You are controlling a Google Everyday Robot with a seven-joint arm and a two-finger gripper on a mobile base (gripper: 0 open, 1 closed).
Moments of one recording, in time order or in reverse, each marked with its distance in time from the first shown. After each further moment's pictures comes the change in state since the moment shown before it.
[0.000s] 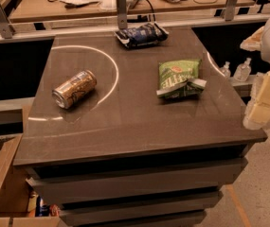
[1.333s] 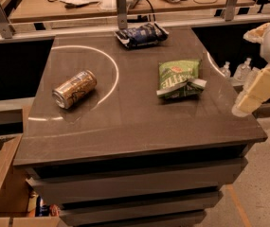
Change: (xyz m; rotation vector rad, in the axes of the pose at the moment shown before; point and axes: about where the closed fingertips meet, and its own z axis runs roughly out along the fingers) arm 0.000 -0.038 0.017 0.144 -0.134 0.052
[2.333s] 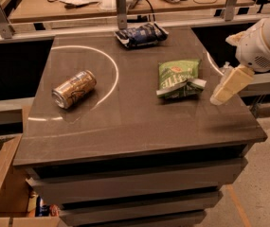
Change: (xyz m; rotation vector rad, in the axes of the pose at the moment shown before) arm -0.003 -0.052 0.074 0.028 -0.107 0.041
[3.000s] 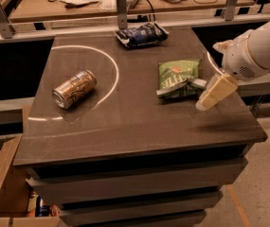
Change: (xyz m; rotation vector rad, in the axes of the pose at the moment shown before) arm -0.015 0.018 0.024 -0.009 -0.076 0.010
